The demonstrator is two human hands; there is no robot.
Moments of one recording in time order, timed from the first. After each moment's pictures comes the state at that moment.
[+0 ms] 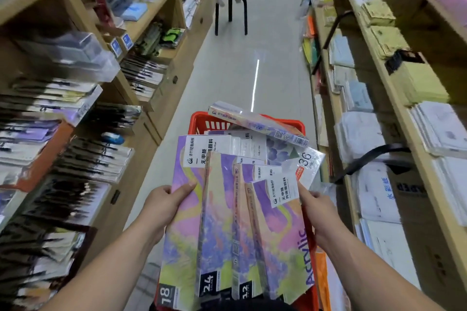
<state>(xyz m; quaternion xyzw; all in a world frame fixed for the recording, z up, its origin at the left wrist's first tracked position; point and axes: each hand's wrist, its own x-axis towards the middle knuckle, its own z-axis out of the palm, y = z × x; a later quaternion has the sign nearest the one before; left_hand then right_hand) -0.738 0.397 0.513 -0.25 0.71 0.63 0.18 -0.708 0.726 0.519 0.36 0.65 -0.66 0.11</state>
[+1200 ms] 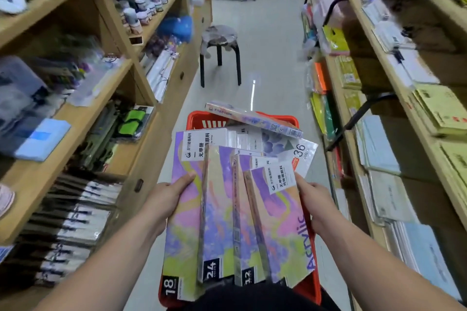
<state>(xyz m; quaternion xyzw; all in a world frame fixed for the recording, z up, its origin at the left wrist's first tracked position) -1.639 0.522 0.520 -0.26 0.69 0.65 0.20 -1.609 0.846 0.510 0.36 0.66 -0.64 0.11</state>
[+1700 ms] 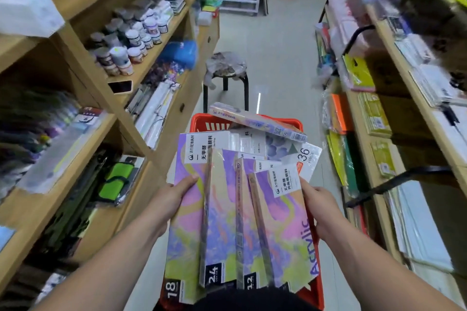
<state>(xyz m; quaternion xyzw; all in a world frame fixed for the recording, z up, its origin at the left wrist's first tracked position) -2.011 0.531 0.509 -0.24 0.70 0.64 0.20 -1.986 0.865 0.502 0.36 0.68 -0.62 0.12</state>
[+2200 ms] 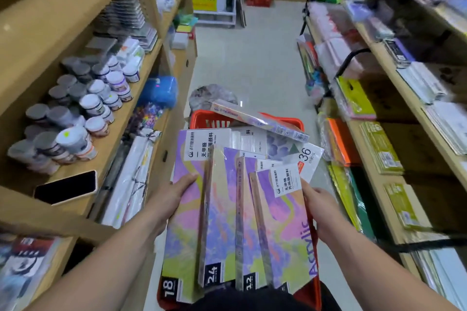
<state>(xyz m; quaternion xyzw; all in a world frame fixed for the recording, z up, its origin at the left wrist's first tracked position) -2.418 0.498 0.497 -0.21 0.71 0.63 0.24 -2.337 0.843 0.515 0.39 0.69 -0.60 0.09</state>
